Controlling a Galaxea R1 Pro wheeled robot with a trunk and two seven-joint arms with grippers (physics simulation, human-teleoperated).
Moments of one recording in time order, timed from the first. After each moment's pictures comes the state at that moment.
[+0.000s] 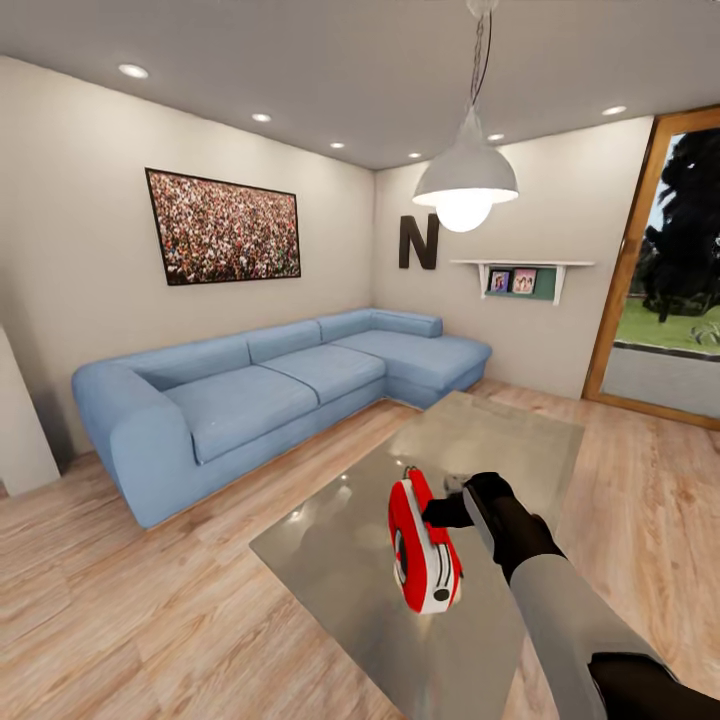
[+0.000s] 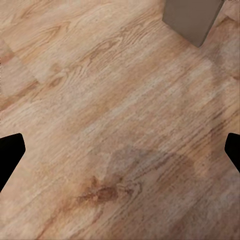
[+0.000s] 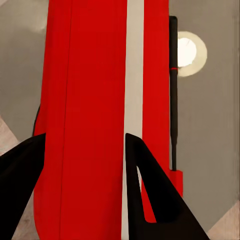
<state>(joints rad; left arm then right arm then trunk) 0.04 -0.05 0.07 -0.67 -0.01 -0.17 0.11 -0.82 0.07 -0.04 -0.67 0.13 0.86 0.18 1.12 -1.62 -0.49</state>
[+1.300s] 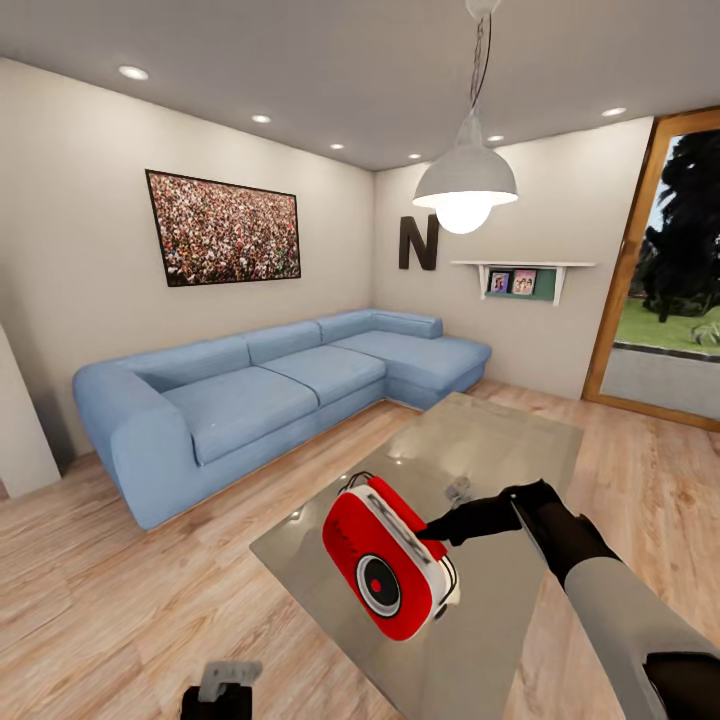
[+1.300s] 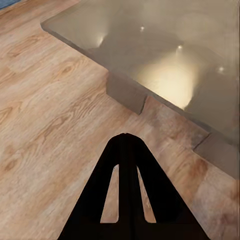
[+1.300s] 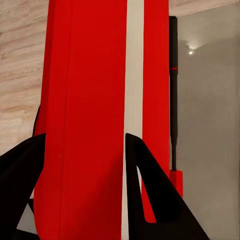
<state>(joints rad) 0.04 -0.03 0.01 -1.13 0.00 0.12 -0.07 -0.82 -0.12 0.05 -0.62 0.31 0.49 1.14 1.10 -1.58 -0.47</state>
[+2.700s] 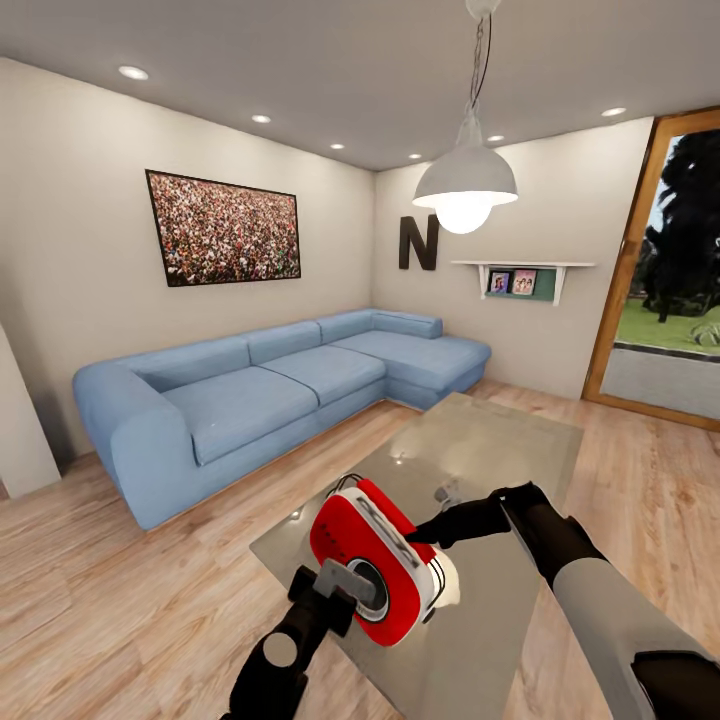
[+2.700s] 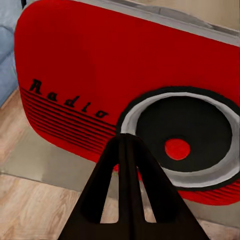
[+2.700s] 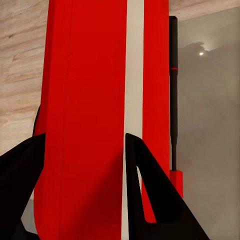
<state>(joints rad) -0.11 -0.17 -0.36 -1.46 -0.37 0.52 -0.08 -0.82 -0.09 0.06 -0.60 0.31 0.49 1.15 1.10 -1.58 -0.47</state>
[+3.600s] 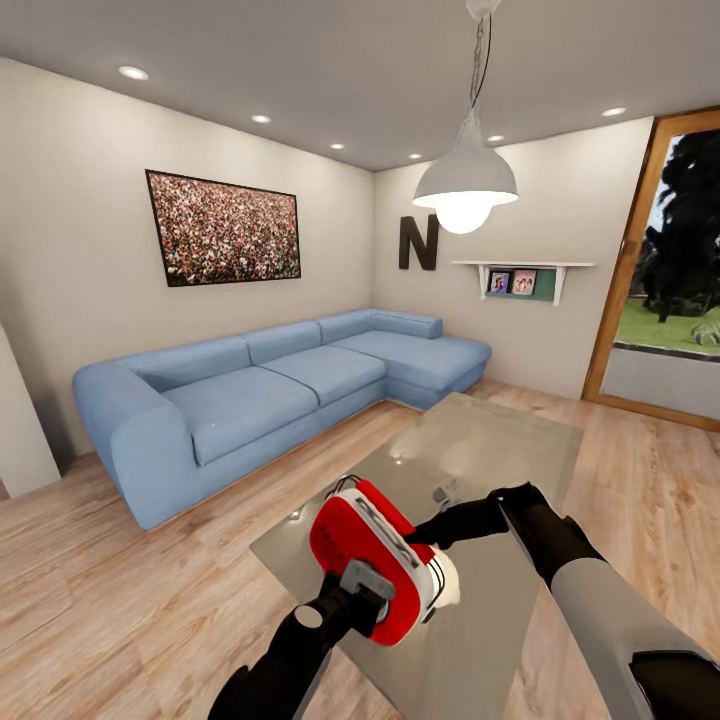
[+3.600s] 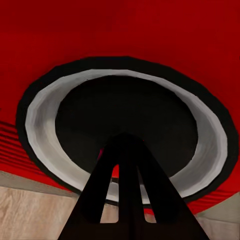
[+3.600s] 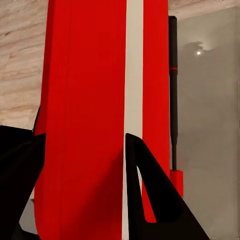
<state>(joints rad) -0.33 -0.17 -0.44 -1.06 -0.11 0.45 -0.08 -0.82 -0.08 0.06 -0.60 0.32 0.49 1.13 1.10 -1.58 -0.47</state>
